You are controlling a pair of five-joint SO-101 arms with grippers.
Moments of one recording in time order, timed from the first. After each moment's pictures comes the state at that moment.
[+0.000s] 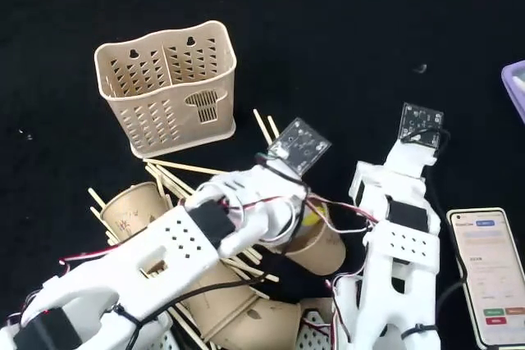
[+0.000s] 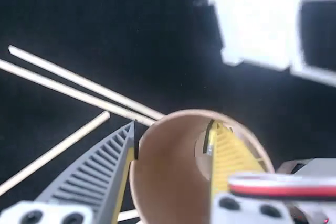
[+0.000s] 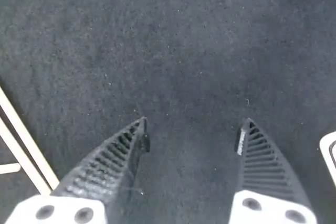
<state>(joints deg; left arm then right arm) 45.5 -34.5 49.5 36.4 3.8 17.1 -50.5 72.9 40.1 -1.8</state>
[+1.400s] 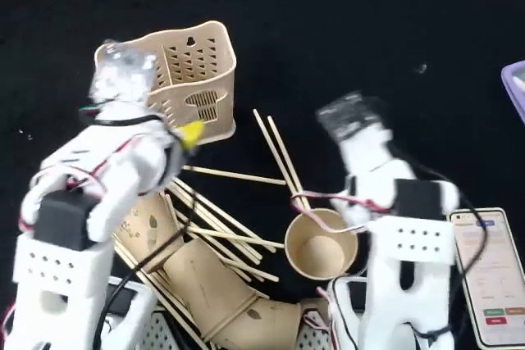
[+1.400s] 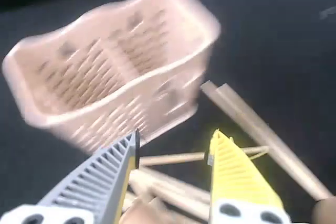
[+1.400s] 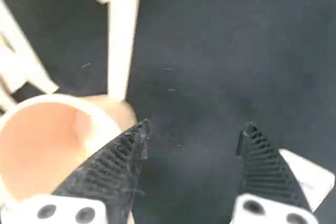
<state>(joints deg) 7.3 -55.7 26.6 72.7 -5.7 5.0 -50.5 42.9 89.7 34.3</state>
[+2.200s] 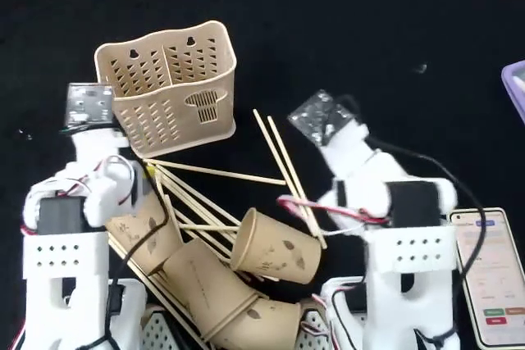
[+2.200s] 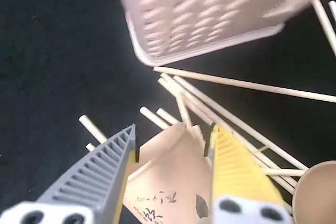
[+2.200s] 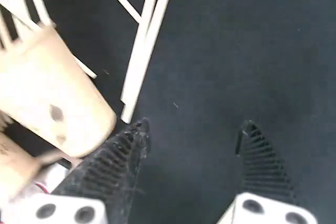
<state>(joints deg) -8.3 -59.5 48.7 72.9 -5.7 -3.6 -50.5 33.3 95.4 34.7</state>
